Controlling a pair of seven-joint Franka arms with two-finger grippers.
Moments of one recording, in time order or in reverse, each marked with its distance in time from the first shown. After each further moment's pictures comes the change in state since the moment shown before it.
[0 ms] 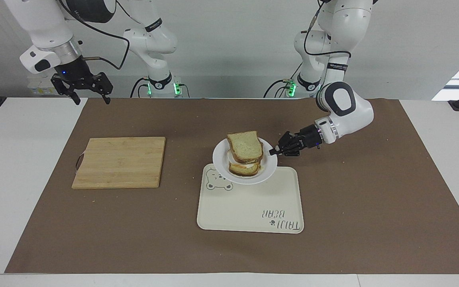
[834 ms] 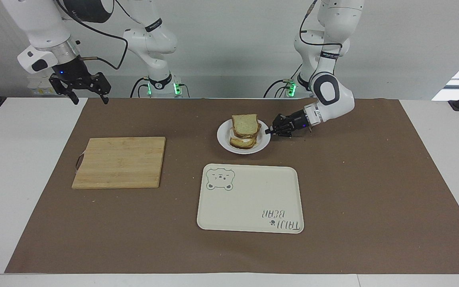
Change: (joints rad) left arm -0.040 -0.218 -0.006 -0.441 -0.076 0.003 0.309; right arm 0.000 0.000 -0.002 0.000 0.001 0.000 0.000
